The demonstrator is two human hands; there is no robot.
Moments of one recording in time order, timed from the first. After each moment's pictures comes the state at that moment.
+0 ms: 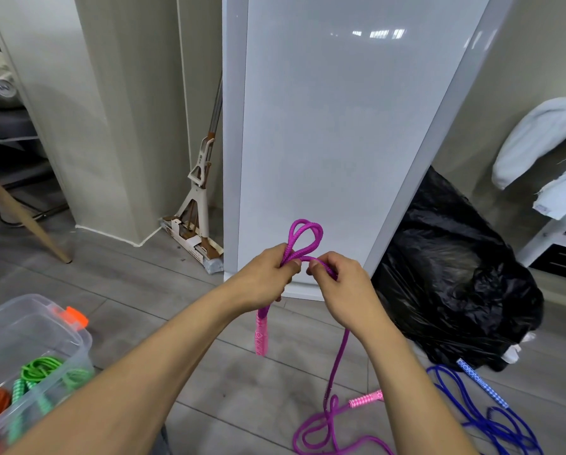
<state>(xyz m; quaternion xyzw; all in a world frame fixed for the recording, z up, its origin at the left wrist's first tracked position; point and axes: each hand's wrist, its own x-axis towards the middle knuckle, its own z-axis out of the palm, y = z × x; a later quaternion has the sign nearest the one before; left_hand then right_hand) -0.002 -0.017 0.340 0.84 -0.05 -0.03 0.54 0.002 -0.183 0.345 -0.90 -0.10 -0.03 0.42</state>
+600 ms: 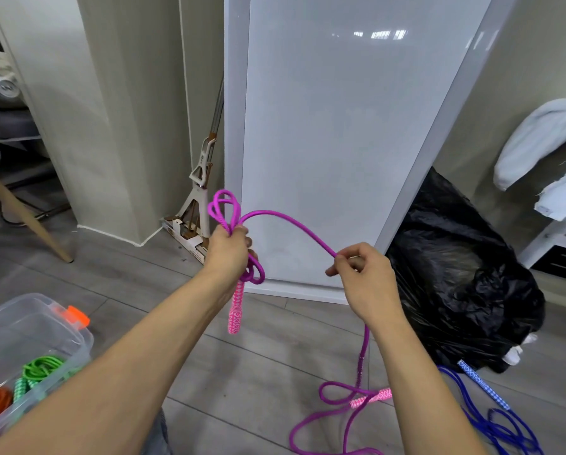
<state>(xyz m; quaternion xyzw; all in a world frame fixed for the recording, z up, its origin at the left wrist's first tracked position) 0.025 0.014 0.334 0.61 0.21 0.14 0.75 0.005 -0.198 0.352 -0.86 -0.02 -0.08 0.50</state>
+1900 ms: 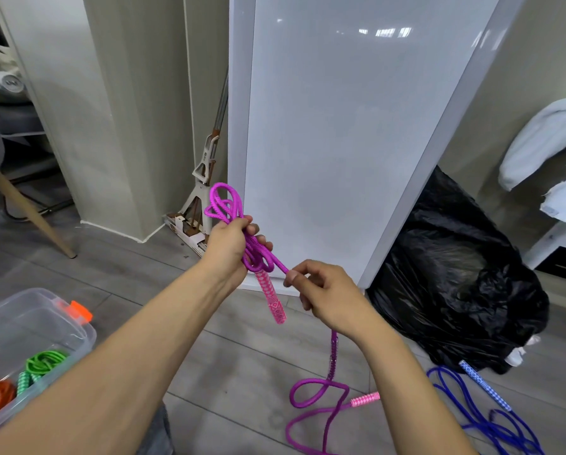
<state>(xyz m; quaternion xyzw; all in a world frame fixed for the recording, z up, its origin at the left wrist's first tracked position) 0.022 0.012 0.352 0.39 0.17 0.10 0.90 -0.007 -0.169 0.344 -0.86 -0.16 0.11 0.47</state>
